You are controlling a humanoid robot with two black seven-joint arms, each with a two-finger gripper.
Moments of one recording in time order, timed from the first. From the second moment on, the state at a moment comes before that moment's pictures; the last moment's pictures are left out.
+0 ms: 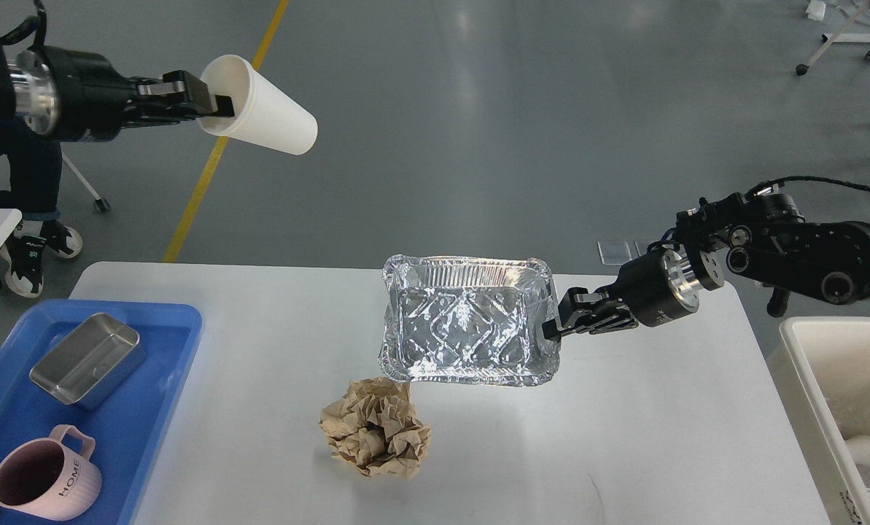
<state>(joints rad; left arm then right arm) -1.20 0.72 -0.65 -1.12 1.18 -0.80 0.03 1.36 -0.52 -0.39 1.10 -0.75 0.67 0.40</state>
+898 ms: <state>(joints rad) -1.27 0.11 -0.55 -0.85 1.22 -0.88 0.04 1.32 -0.35 -0.39 0.93 -0.71 0.75 0.40</state>
